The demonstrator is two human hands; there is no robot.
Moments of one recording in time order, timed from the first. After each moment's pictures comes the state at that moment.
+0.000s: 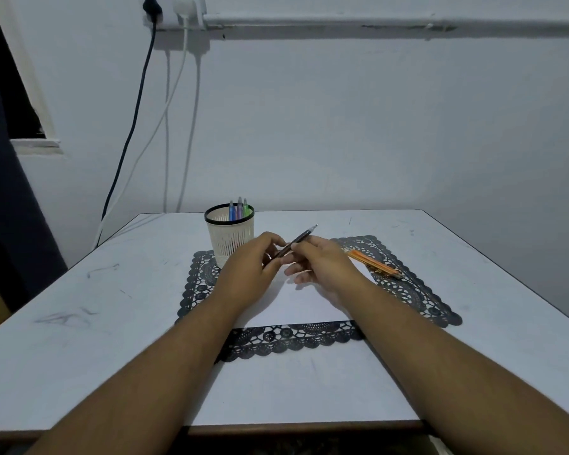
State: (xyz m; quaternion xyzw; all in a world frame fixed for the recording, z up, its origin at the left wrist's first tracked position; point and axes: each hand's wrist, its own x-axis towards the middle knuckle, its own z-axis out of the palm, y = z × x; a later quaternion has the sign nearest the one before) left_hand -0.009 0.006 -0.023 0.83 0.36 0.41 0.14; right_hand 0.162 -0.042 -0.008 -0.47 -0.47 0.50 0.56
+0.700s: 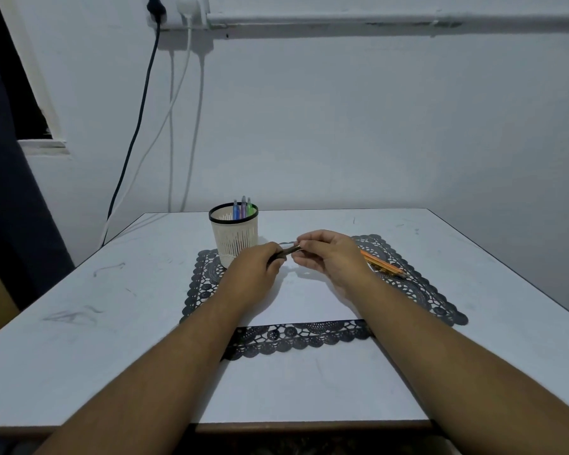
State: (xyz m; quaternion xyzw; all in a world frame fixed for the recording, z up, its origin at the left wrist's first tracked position) left_hand -0.009 0.007 -0.025 0.84 0.40 0.35 0.11; right_hand 0.174 -0.035 -0.009 -0.43 -0.42 0.49 0.63
